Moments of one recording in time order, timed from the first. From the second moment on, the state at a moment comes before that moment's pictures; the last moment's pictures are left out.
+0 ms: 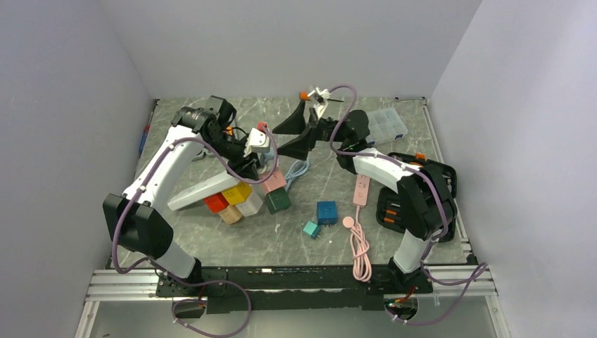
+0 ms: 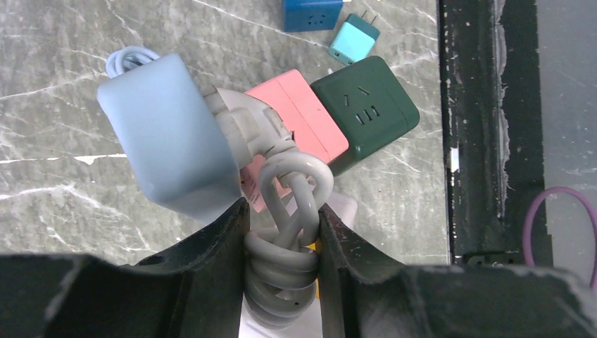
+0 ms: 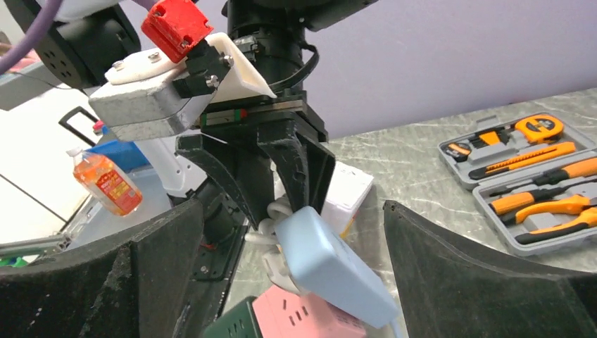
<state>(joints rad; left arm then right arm) -0.34 1.55 1.56 -1.28 0.83 1.13 0.53 1.74 1.16 1.01 -1.09 0.69</state>
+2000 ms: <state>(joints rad) -0.28 1.52 1.71 -1.56 0.89 1.30 0.61 1.91 1.02 1.45 -1.06 0.65</state>
